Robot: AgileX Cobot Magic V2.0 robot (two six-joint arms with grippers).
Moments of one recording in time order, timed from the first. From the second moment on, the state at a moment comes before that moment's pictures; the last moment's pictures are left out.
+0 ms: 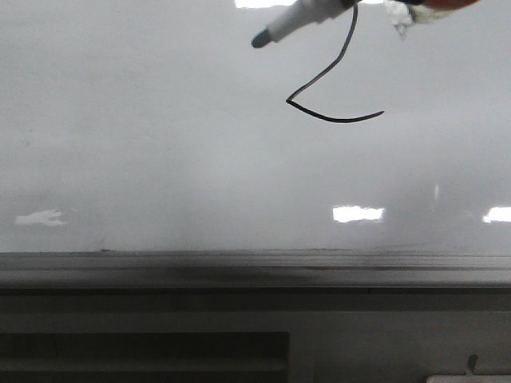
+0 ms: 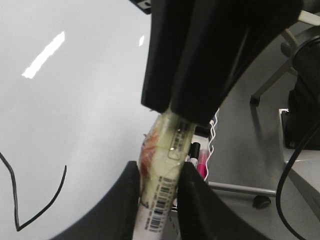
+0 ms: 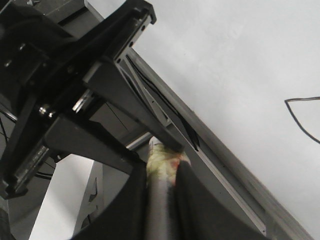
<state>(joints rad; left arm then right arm) -1.15 1.16 -0.84 -0.43 0.17 0.68 0.24 0.78 -0.80 0.99 1.05 -0.90</state>
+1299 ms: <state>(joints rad) -1.02 1.15 -0.59 -0.96 -0.54 0.45 0.20 0.63 -0.80 1.00 0.71 -0.81</state>
